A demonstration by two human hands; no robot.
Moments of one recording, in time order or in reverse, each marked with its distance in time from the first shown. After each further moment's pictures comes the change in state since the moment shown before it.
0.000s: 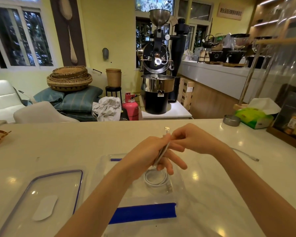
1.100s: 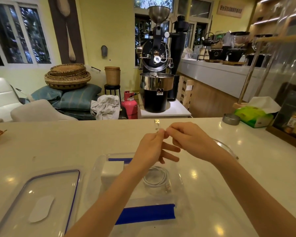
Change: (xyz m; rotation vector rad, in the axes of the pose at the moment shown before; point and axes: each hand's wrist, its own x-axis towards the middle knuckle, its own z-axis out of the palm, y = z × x) left_hand 0.023 -0.012 0.010 0.022 0.314 0.063; right_hand -0.008 -0.015 0.012 0.090 0.211 -0.004
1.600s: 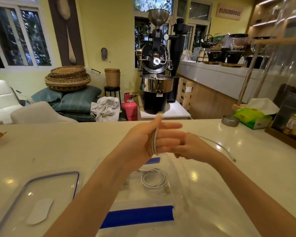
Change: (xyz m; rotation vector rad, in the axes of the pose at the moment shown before) left_hand -0.017 0.035 -0.023 -0.443 -0.265 -0.007; right_hand 0.005 0.036 0.001 -0.057 -0.176 0.105
